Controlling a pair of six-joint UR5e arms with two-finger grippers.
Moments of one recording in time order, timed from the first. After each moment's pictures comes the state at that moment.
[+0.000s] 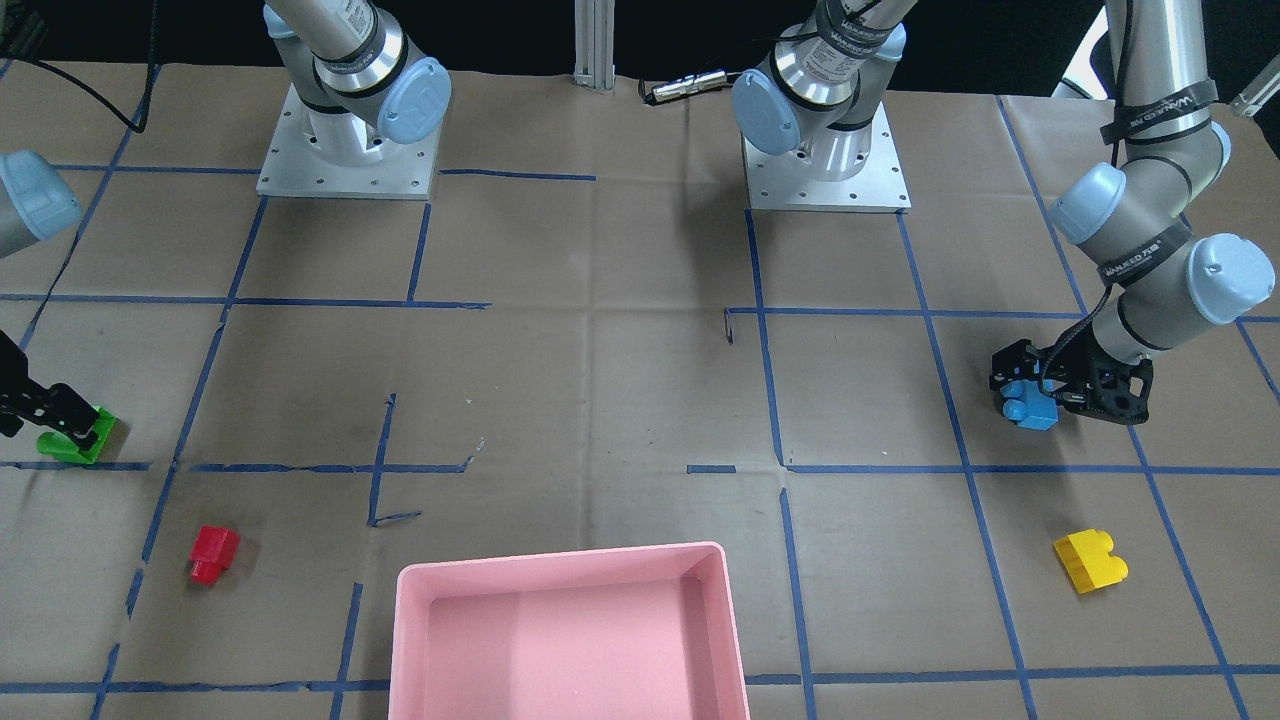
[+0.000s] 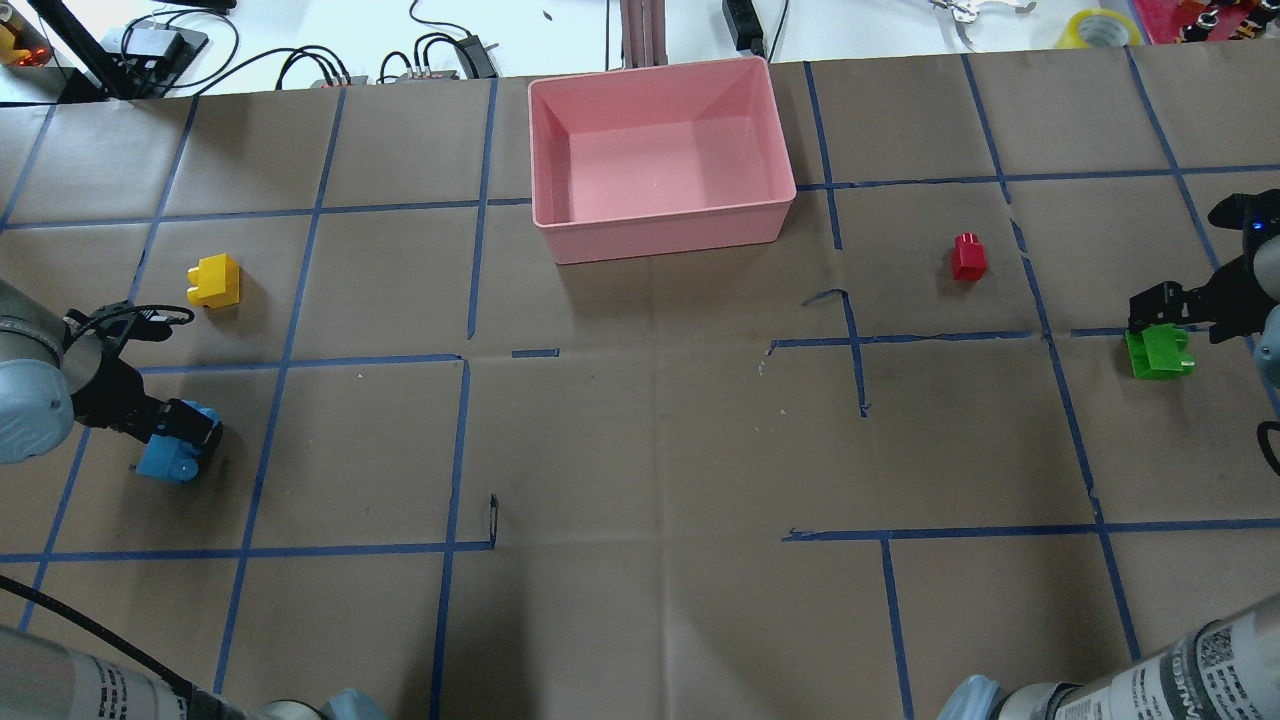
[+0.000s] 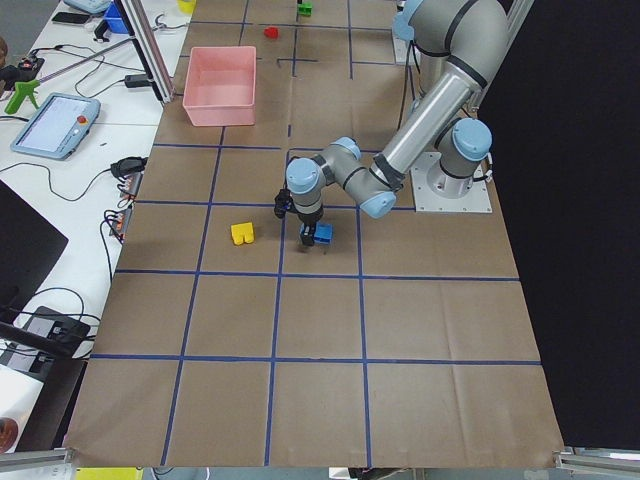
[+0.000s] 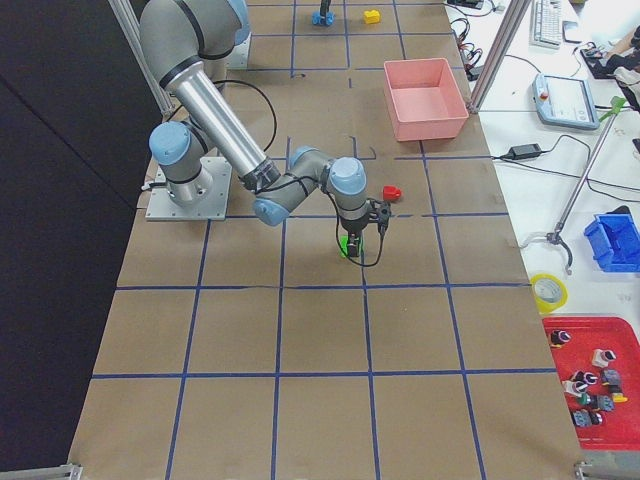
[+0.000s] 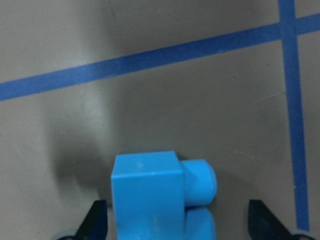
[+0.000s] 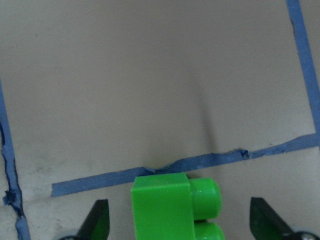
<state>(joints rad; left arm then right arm) -0.88 -1.91 -2.05 -0.89 1.58 0.89 0.88 -1.20 2.01 -2.52 -1.48 -0.49</state>
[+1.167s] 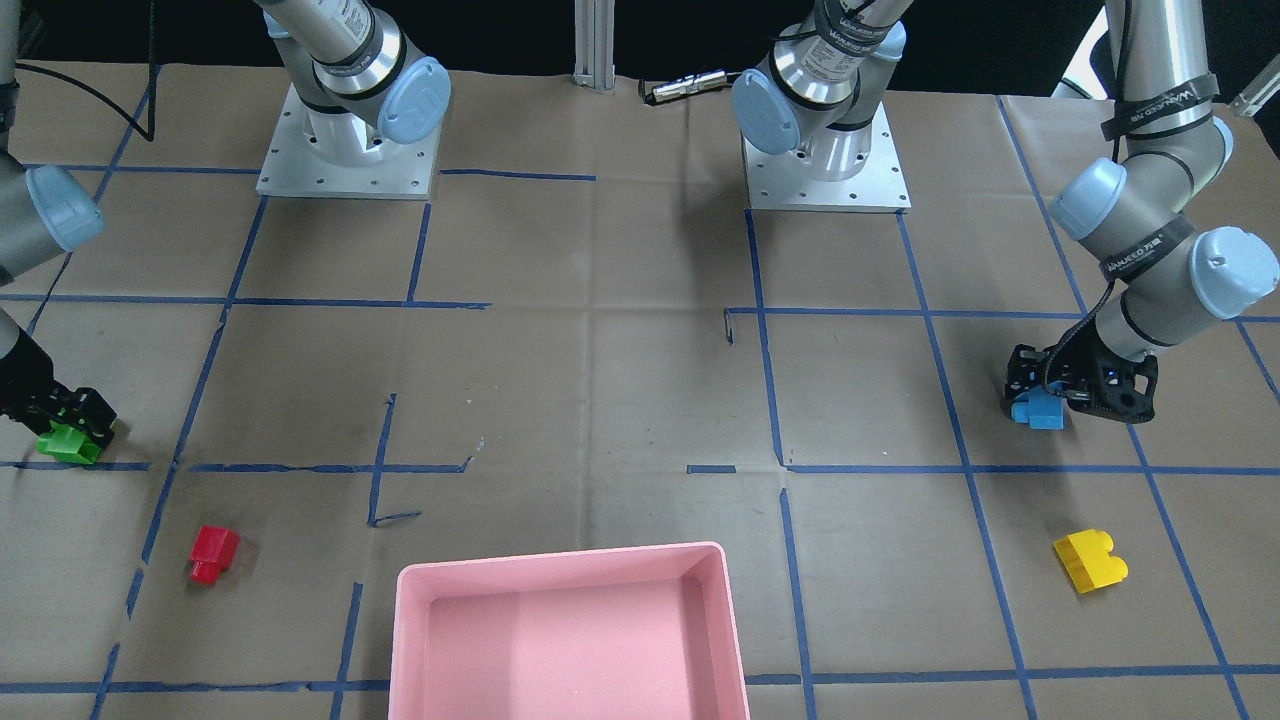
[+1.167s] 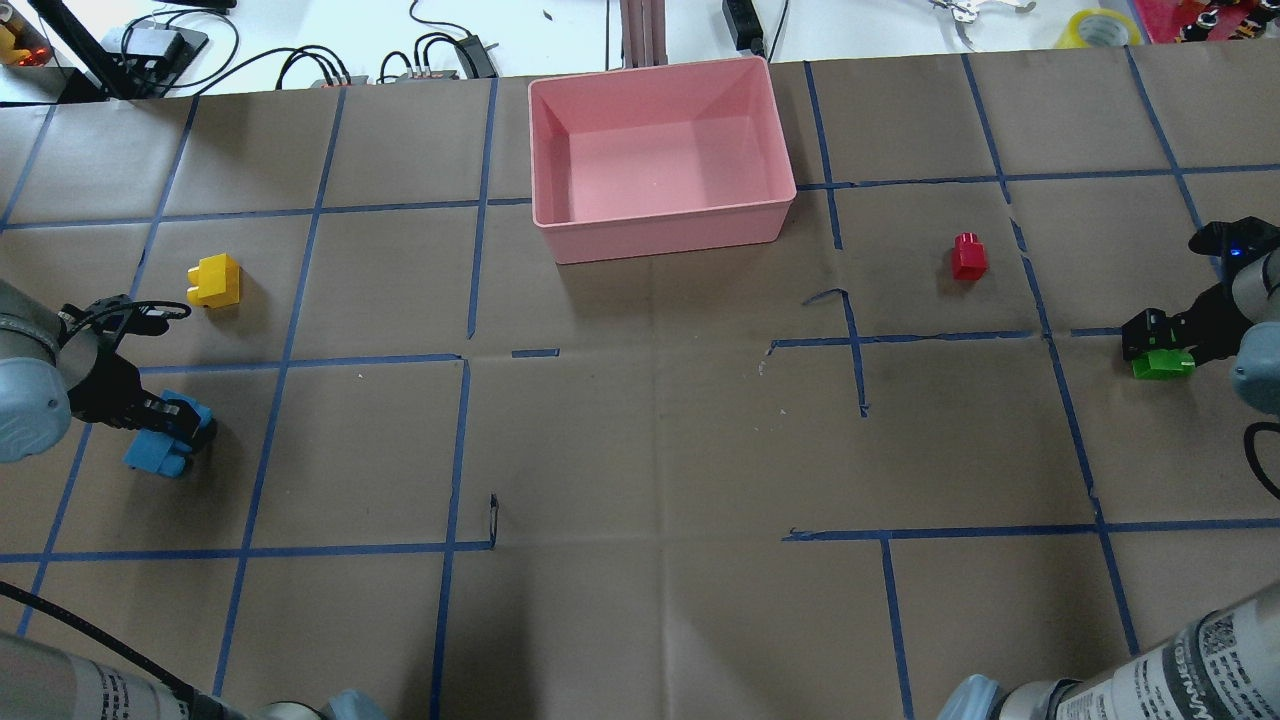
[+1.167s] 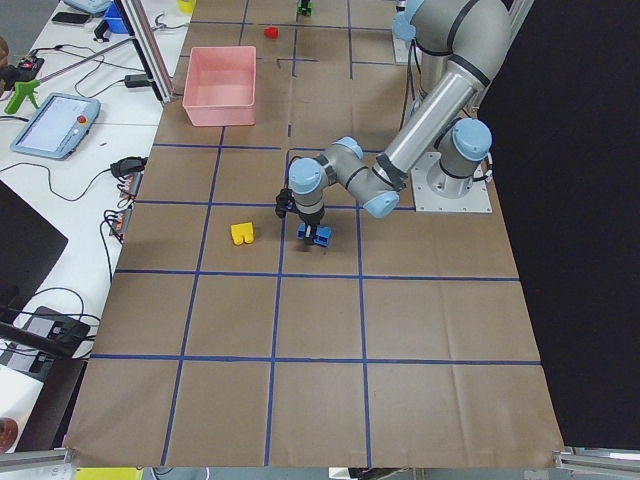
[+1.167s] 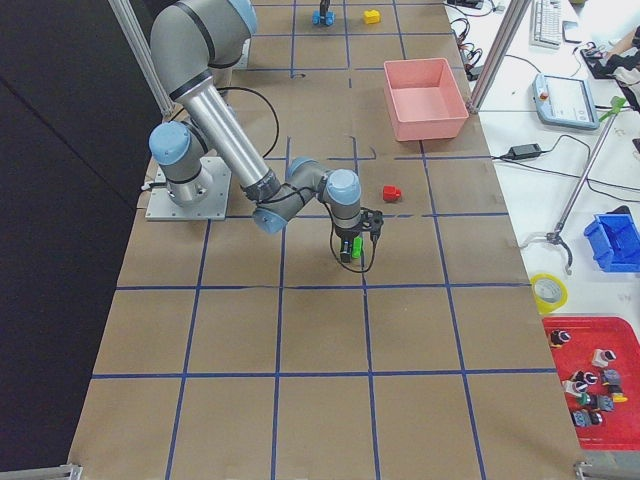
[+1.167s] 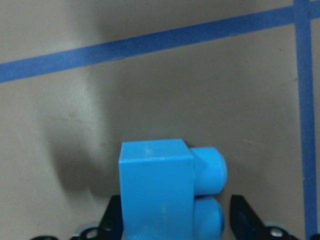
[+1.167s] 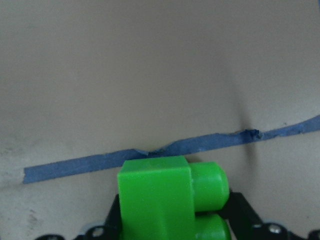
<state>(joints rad) -0.88 -1.89 -2.04 -0.89 1.58 0.89 0.88 -1.17 2.03 -2.55 -1.52 -0.52</state>
